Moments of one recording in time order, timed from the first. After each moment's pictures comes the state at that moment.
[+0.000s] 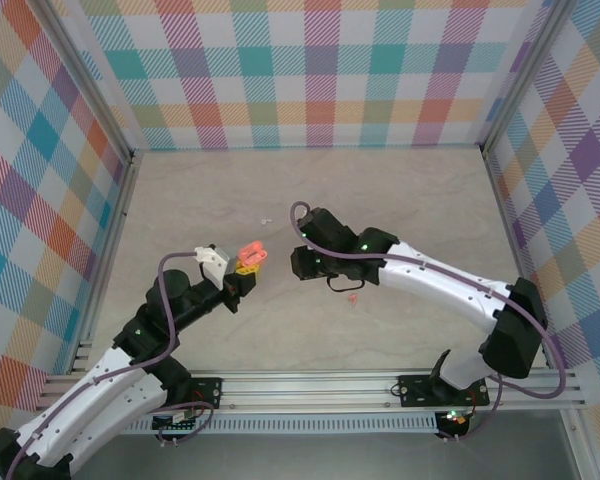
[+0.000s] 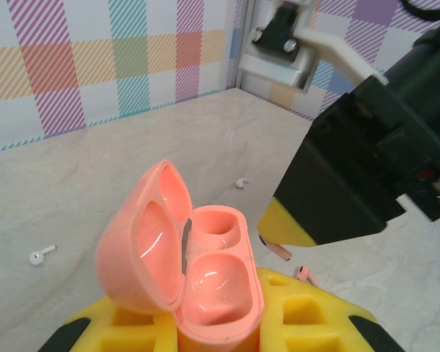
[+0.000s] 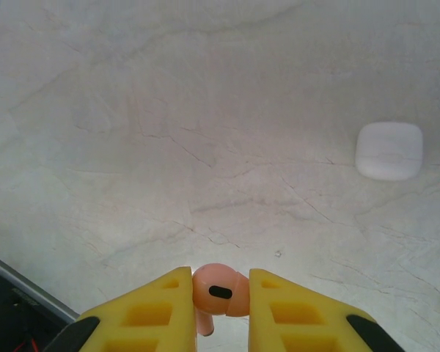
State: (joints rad) left arm -0.65 0.55 0.47 -0.08 0.14 -0.08; right arm 0.97 1.48 1.30 -0.72 0.05 0.67
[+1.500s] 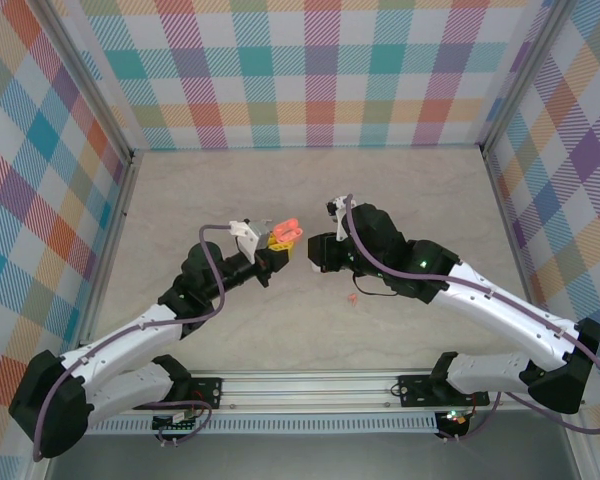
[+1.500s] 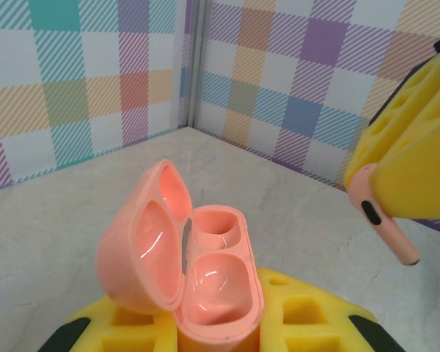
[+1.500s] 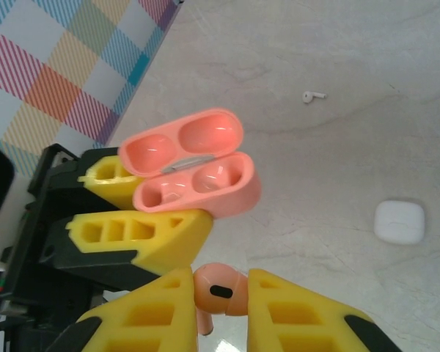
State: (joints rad) left arm -0.67 1.00 0.53 0.43 0.28 -0.11; right arm 0.96 1.18 1.23 -0.60 0.06 0.65
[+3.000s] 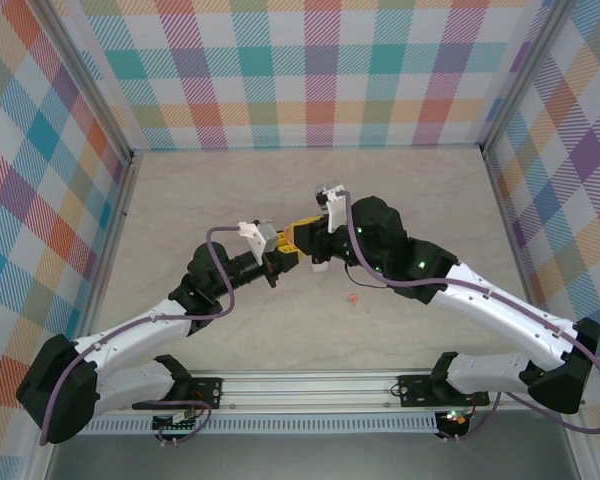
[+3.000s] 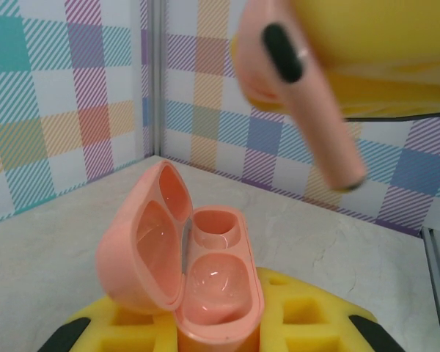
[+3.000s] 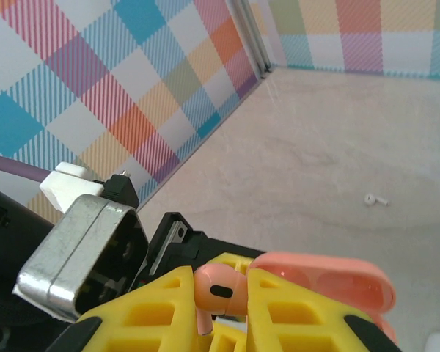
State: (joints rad) left arm -0.70 1.08 0.53 0.60 0.36 -0.09; right arm 0.96 1.19 1.20 -0.32 -0.02 0.42
